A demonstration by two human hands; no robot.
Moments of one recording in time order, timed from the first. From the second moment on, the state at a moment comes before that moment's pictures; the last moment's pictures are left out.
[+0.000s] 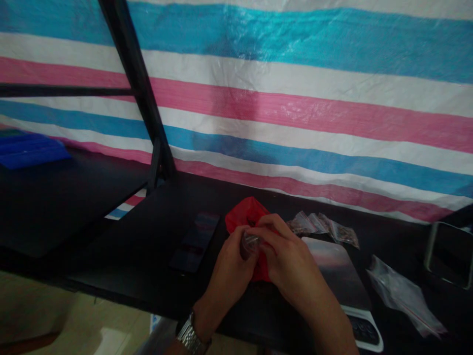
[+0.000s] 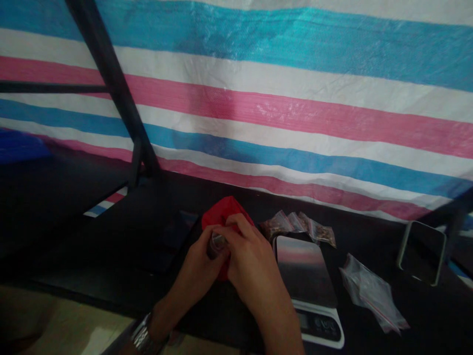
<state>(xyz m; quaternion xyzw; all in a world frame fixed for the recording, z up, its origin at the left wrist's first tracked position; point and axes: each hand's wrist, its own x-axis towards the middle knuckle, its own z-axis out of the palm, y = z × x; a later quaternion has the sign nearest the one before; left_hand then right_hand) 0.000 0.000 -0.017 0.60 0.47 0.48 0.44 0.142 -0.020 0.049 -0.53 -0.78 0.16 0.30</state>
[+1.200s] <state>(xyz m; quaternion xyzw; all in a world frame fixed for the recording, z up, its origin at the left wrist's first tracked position) 0.012 0.014 -0.008 0.37 0.51 0.63 0.45 0.155 0.007 0.026 -0.71 -0.69 0.09 0.11</state>
